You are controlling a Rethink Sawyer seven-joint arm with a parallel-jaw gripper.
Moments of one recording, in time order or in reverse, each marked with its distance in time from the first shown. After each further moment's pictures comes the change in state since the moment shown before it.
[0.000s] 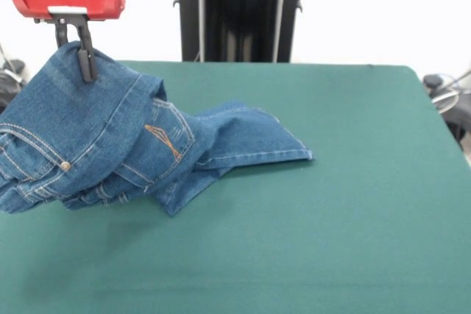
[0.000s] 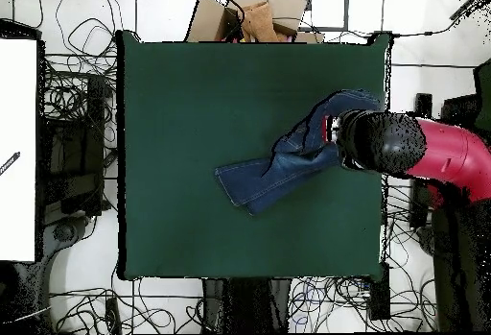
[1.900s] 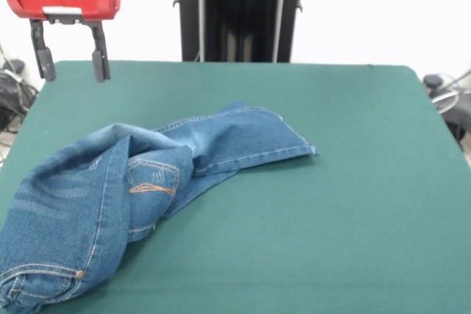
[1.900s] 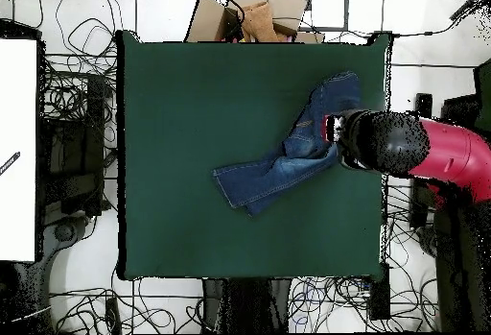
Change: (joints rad) arm -0.006 0.004 0.000 -0.006 0.000 0.000 0.000
